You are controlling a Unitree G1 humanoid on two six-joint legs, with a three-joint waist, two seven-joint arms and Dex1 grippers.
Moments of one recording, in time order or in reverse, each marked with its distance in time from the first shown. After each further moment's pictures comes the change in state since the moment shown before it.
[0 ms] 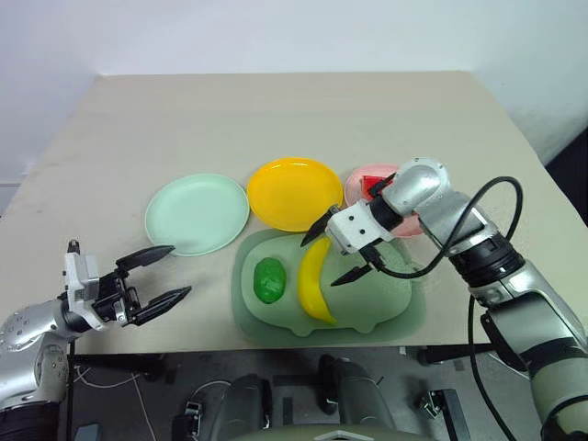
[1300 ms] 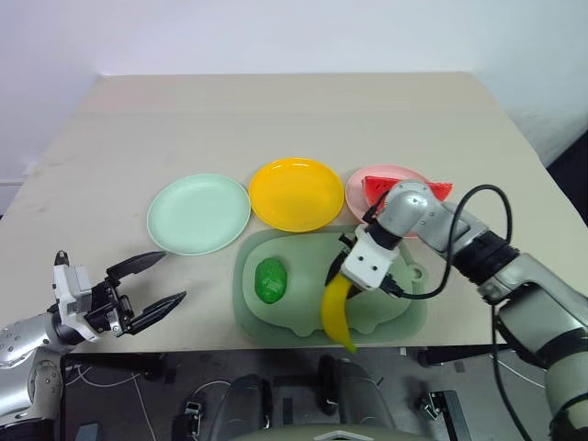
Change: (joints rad) left arm 0.053 -0.022 0.033 -0.009 0.000 -0.043 0.018; right arm -0.046 -0.139 0.282 0.091 0.151 -0.345 0.000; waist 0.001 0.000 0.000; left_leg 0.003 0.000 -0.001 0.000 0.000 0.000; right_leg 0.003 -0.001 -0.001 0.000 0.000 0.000
